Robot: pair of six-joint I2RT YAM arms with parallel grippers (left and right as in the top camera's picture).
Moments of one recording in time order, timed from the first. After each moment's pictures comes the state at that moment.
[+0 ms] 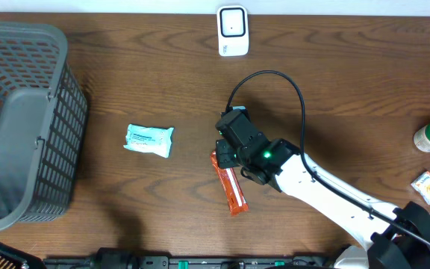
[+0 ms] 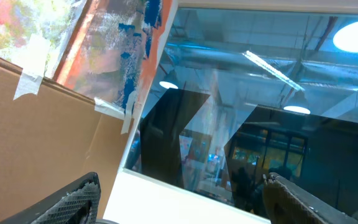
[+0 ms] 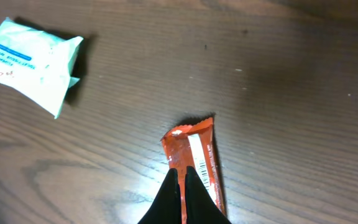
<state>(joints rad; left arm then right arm) -0.08 0.01 0.95 -0.26 -0.43 -0.03 0.78 1.57 1.03 -0.48 0.06 0.60</state>
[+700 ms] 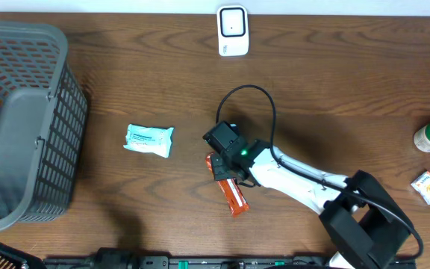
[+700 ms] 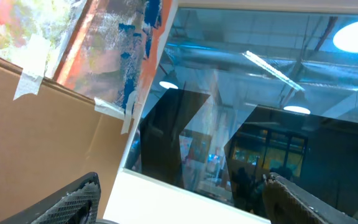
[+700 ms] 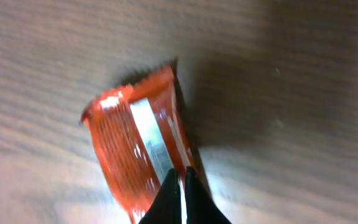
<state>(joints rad) -0.08 0.01 0.95 -0.26 -0.43 -0.03 0.81 1.78 1.05 -0.53 0.01 0.62</state>
